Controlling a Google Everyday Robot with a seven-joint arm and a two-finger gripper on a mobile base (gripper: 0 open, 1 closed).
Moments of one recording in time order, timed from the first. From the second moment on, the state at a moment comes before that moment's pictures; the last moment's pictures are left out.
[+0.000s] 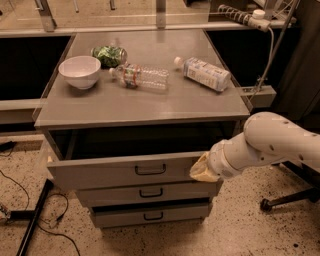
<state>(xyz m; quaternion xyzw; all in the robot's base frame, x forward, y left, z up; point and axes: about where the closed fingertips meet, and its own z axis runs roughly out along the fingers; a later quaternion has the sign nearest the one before) 0.500 -0.119 0.670 -0.62 0.73 0.13 0.26</state>
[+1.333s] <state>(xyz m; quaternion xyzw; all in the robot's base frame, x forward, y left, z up) 0.500 -0.119 0.670 -0.62 0.73 0.13 0.26</state>
